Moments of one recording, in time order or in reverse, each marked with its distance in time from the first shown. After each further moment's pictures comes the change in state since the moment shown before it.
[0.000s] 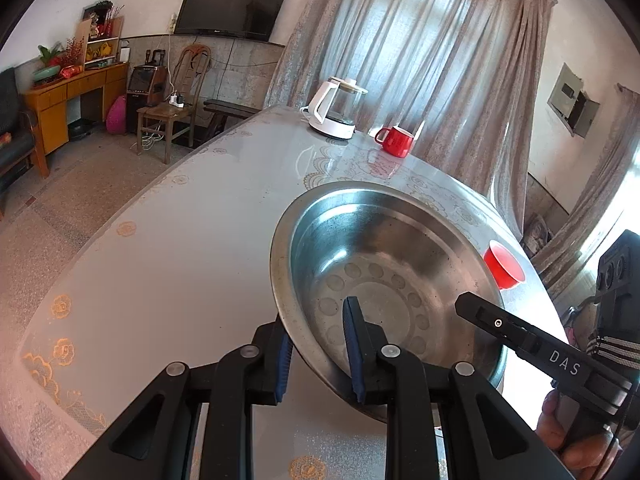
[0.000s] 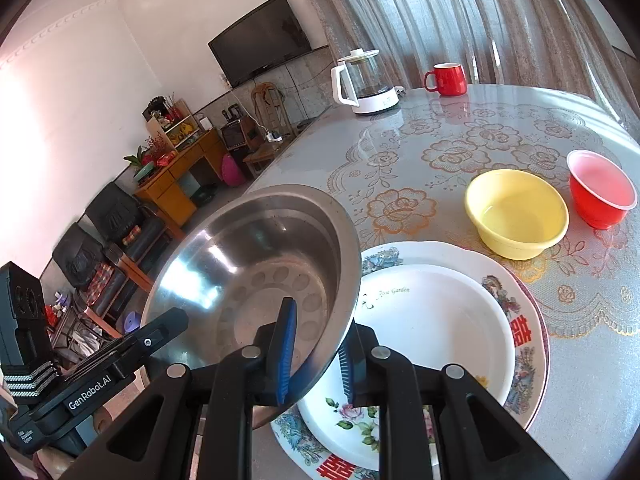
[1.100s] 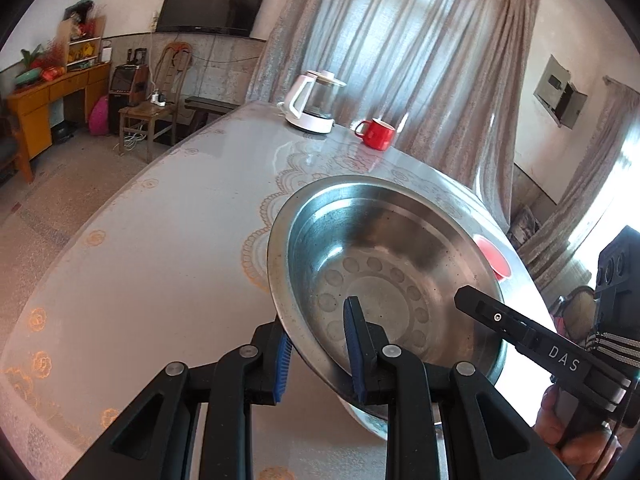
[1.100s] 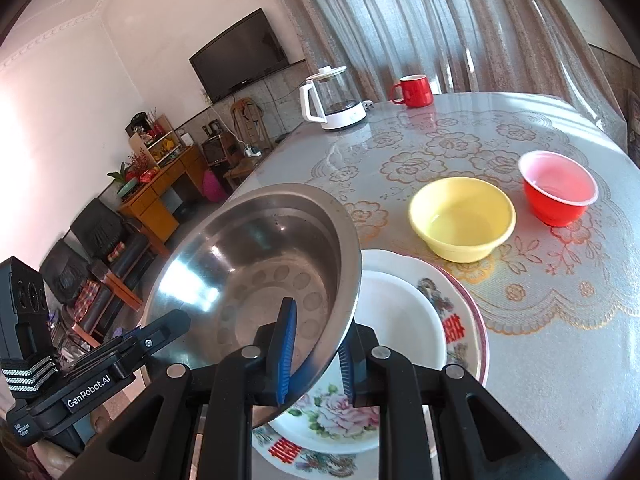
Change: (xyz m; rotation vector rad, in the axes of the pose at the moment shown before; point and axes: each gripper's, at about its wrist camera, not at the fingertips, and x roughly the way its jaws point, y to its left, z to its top) left arm 0.014 -0.014 0.013 0.002 0.013 -0.031; right arm -0.027 -0.017 0.002 0.025 -0.041 -0.055
